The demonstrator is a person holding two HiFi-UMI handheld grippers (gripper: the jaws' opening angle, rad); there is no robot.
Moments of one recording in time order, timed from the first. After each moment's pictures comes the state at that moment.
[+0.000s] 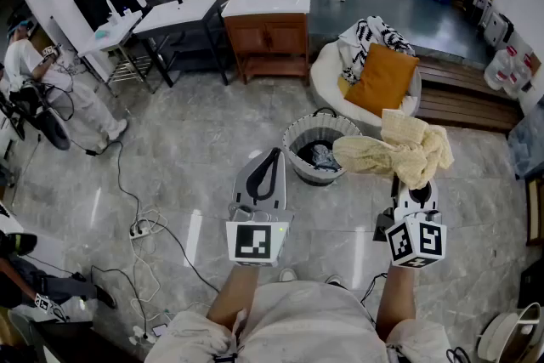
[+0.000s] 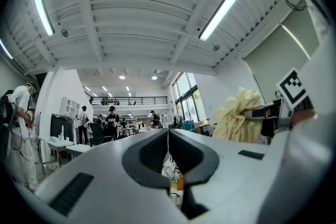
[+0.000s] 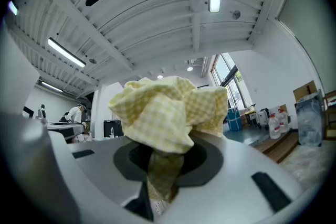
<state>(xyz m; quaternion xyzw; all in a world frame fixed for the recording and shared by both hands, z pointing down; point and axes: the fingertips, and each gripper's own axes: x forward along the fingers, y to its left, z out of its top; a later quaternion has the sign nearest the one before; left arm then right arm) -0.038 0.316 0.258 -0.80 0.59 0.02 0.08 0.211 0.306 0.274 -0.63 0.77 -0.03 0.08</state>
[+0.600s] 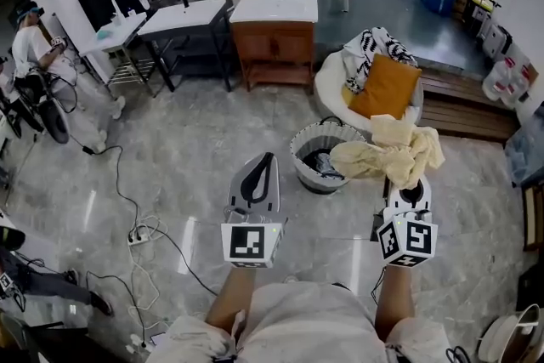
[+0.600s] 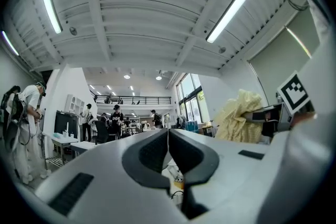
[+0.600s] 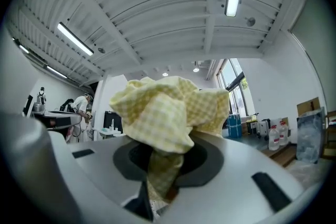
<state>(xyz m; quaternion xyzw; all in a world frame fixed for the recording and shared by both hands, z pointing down) -0.124 0.322 0.270 -0.80 0.60 0.03 0.07 0.128 0.306 0.279 -0.63 0.77 0.02 0.04</state>
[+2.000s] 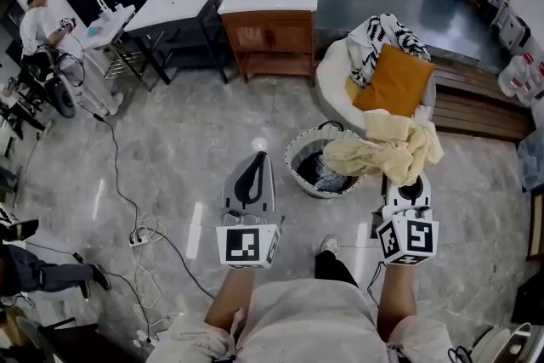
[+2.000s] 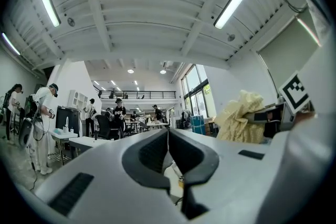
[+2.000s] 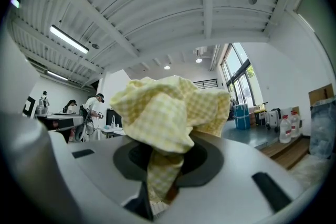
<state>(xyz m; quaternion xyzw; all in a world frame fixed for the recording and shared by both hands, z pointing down) -0.083 0.138 0.293 -0.78 0.62 0.01 0.05 0.167 0.112 0.308 -0.61 0.80 -0.02 0.02</state>
